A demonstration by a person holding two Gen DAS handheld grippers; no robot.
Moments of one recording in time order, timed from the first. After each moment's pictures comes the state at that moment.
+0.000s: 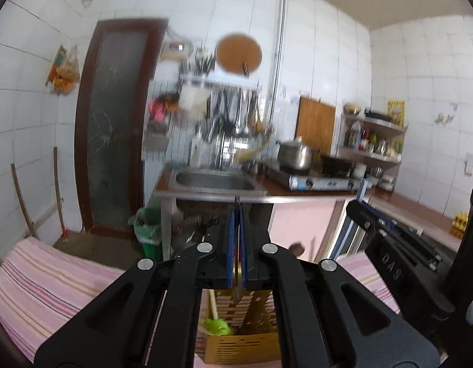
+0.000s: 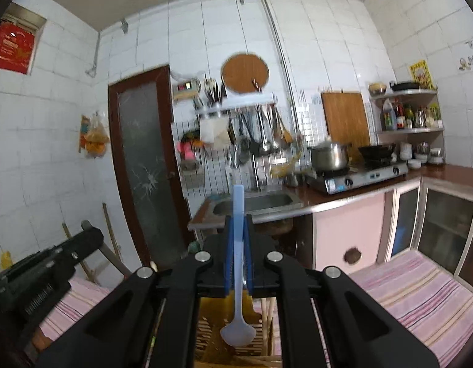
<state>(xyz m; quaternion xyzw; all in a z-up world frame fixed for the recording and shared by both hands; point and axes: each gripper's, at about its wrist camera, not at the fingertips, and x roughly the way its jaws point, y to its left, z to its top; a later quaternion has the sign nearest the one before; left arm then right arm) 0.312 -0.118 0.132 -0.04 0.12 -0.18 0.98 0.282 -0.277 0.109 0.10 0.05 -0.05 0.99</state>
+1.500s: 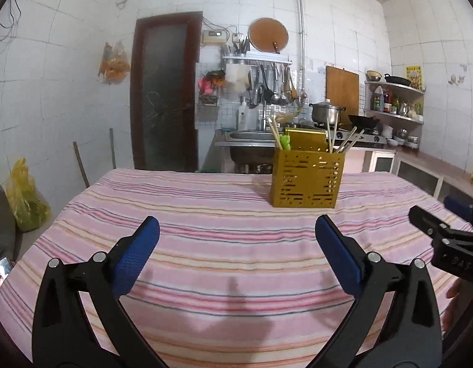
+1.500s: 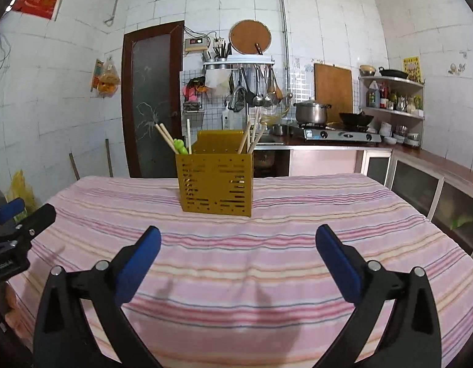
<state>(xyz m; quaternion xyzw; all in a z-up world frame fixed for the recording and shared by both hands) 0.050 0.012 0.016 0.01 0.15 -0.08 0.99 0.019 -0.216 -0.004 0.03 0.14 -0.07 0.99</state>
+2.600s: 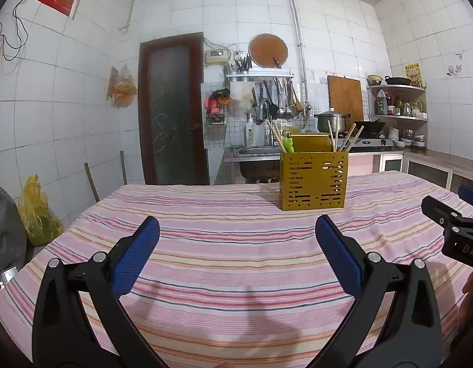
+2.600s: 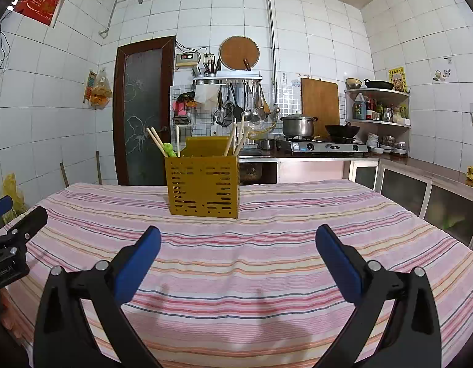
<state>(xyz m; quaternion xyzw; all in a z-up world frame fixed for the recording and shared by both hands) 0.031 0.008 0.001 0.03 0.10 -0.06 0.99 -0.006 -0.215 -0.027 0.03 0.10 -0.10 0.99</state>
